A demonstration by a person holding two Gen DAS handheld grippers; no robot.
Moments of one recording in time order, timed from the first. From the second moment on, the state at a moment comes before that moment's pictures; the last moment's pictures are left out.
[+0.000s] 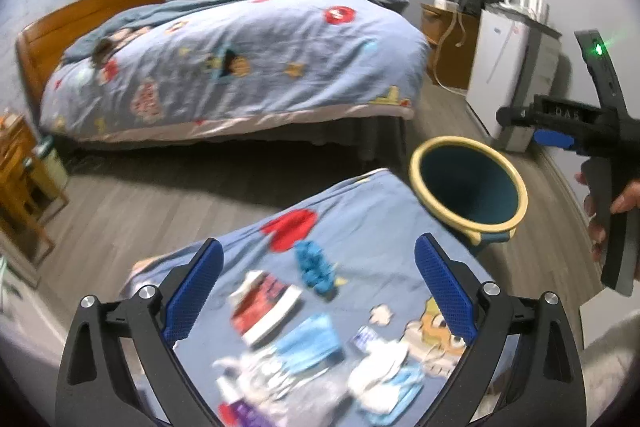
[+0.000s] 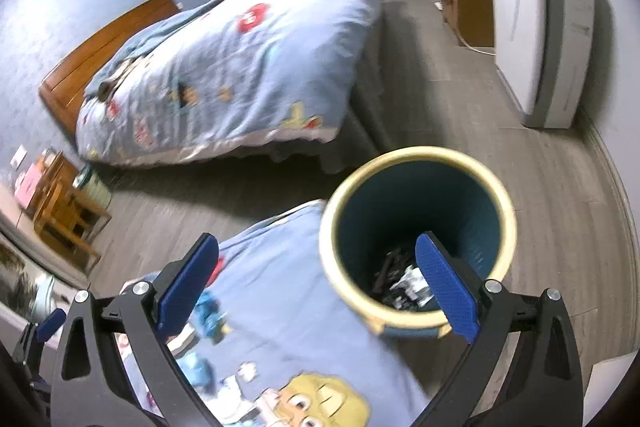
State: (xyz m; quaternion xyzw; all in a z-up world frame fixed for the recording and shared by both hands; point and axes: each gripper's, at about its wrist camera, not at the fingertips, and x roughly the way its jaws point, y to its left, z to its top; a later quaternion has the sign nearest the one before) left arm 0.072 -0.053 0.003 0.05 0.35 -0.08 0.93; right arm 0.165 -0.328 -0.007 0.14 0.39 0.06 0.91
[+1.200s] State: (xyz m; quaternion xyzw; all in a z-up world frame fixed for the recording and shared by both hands) left arm 0.135 0.049 -0.137 0.04 0.47 0.01 0.88; right arm 0.225 -0.140 -0.143 0.04 0.54 0.15 0.83
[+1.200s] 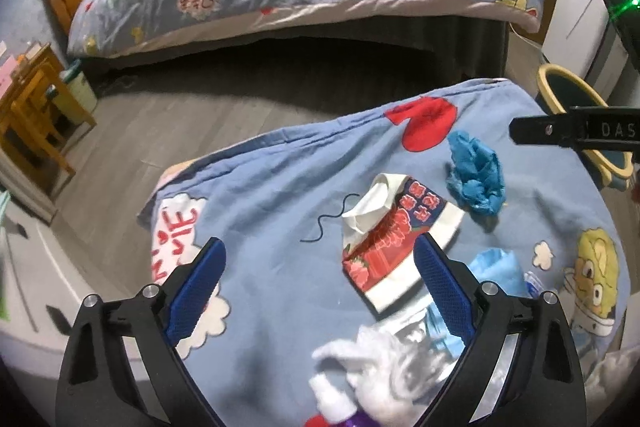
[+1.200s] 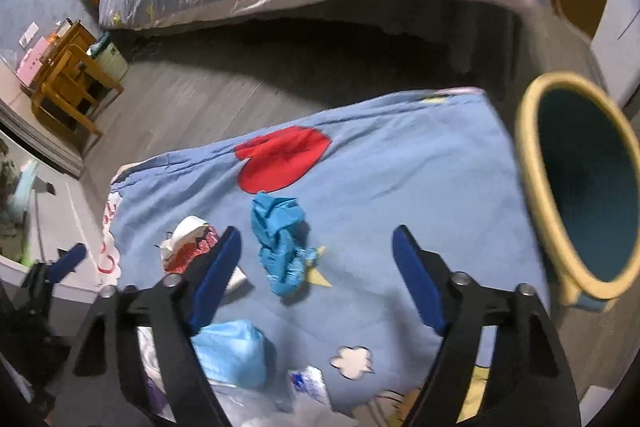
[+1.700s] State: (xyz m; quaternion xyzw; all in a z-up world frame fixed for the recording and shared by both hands) left arm 0.163 0.028 -0.181 0.00 0.52 -0.04 0.86; right arm 0.232 -0.120 -0.180 0.02 0.58 0.20 0.79
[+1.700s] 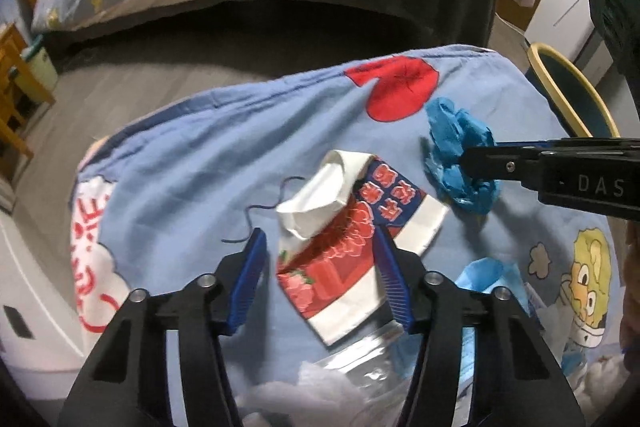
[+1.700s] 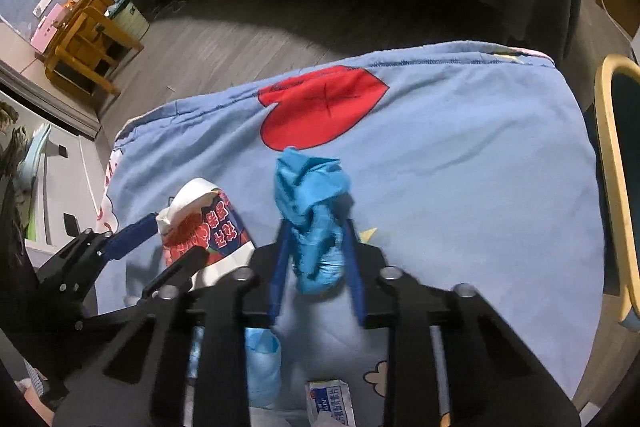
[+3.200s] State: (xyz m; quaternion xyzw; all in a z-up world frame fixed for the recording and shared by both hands) left arm 0.139 -0.026 -0.070 -0.01 0.40 -0.07 0.91; right arm 0.196 -0.251 -0.044 0.10 0.46 0.15 0.87
